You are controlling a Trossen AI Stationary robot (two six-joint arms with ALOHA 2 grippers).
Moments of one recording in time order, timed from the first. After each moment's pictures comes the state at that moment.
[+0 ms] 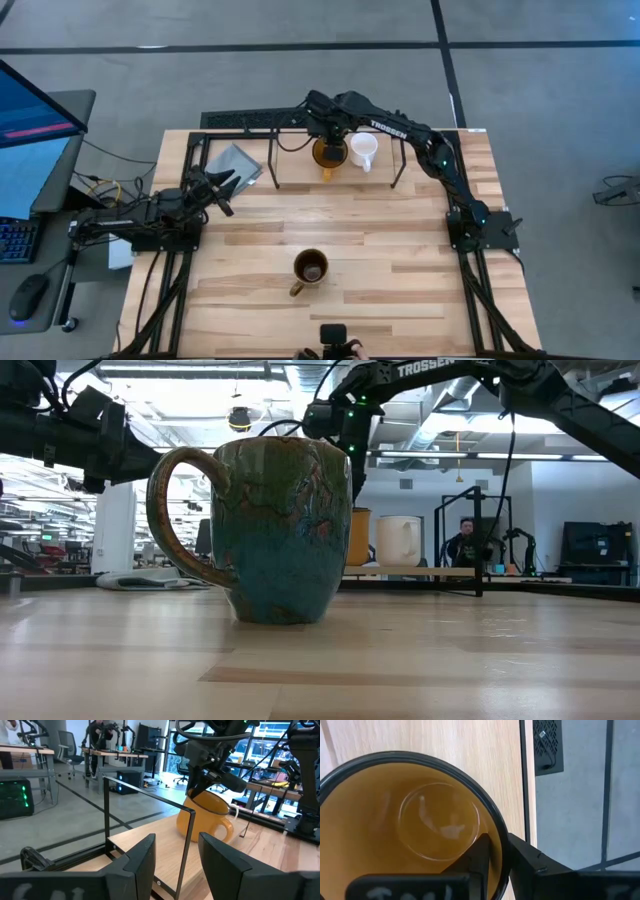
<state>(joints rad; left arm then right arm) 0.07 0.01 0.05 -0.04 -0.64 -0.17 -0.46 2.31 2.33 -1.29 0.19 -0.48</state>
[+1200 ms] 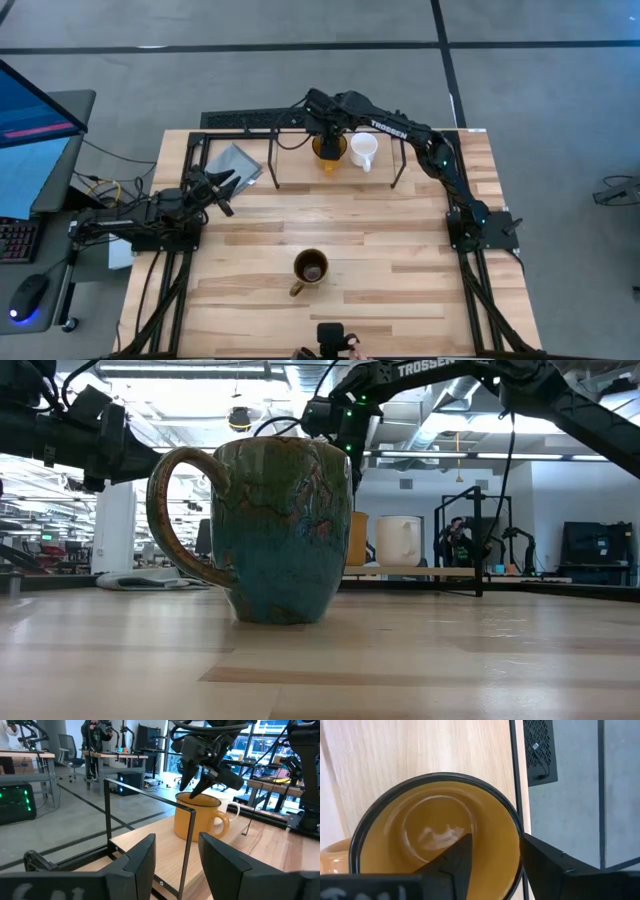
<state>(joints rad) 0.07 0.01 0.05 -0.04 -0.64 -0.14 -0.46 2.31 2.33 -1.24 0.18 -0.48</state>
